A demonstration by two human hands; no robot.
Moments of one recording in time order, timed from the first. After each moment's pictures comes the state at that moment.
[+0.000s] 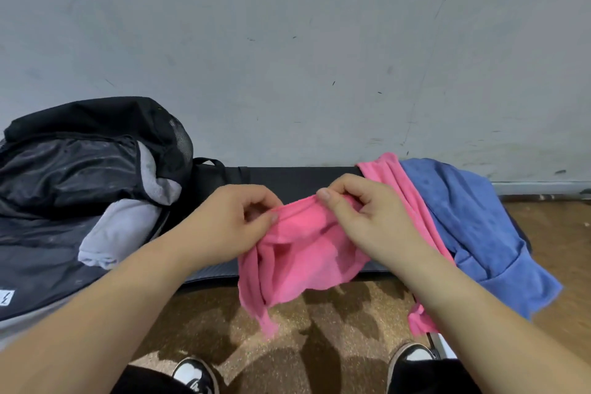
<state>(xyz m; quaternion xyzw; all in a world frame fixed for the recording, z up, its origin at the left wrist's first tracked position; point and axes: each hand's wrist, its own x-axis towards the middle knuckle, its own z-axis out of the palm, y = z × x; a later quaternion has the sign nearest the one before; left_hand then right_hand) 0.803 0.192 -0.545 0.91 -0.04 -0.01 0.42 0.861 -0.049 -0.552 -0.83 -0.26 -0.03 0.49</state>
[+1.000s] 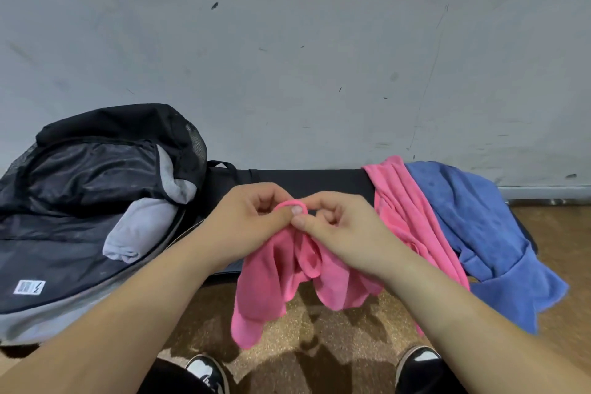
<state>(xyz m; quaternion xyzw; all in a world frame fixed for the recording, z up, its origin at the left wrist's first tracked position) 0.786 0.173 -0.535 0.79 0.02 -0.01 0.61 0.830 -0.024 -0.540 -0.78 -0.23 0.15 0.55</state>
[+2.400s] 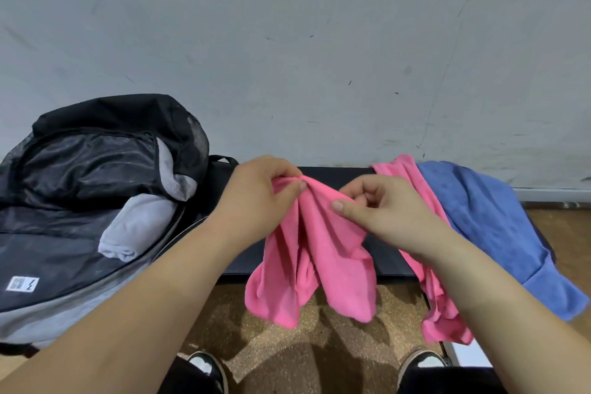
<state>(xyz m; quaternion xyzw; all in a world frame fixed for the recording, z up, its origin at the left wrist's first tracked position) 0.824 0.169 -0.538 0.90 0.03 0.14 0.41 0.878 -0.053 -0.544 -0.82 -0.18 0.13 0.52</state>
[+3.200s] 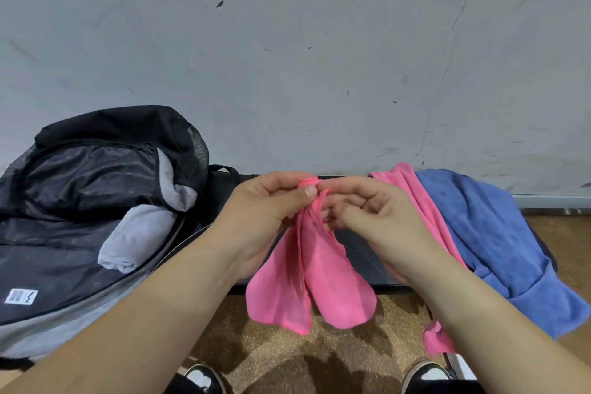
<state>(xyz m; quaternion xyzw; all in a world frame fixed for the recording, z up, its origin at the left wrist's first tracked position) 0.810 0.146 -0.524 0.54 0.13 0.00 0.83 0.851 -0.035 -0.532 -0.62 -0.18 0.16 0.74</state>
